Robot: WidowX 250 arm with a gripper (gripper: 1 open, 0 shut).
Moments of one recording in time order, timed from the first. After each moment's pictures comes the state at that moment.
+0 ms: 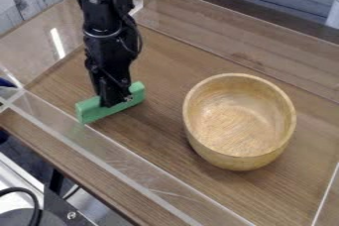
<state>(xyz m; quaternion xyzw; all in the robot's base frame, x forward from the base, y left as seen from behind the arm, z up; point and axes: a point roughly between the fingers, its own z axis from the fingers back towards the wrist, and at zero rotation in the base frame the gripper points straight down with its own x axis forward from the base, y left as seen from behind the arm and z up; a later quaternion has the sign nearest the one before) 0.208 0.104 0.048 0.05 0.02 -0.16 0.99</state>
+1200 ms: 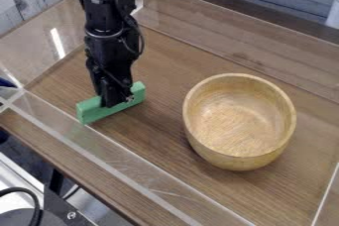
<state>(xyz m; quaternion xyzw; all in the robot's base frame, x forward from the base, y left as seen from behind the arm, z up) 0.209 0.099 0.046 0.04 0.03 -0.16 0.99</state>
